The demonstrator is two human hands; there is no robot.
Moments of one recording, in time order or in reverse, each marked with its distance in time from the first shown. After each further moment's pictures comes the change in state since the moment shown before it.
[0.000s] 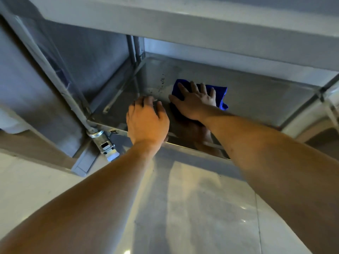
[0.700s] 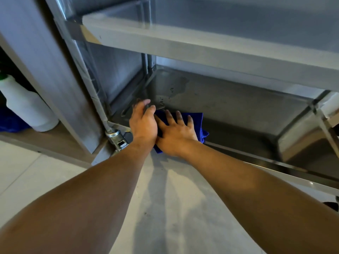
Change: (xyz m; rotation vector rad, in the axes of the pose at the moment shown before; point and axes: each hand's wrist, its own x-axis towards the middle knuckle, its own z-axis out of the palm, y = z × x) left_hand 0.000 -0.008 -0.050 -0.778 -0.026 -0.433; right_hand -0.103 -0.087 0.001 -0.030 -0.098 -0.270
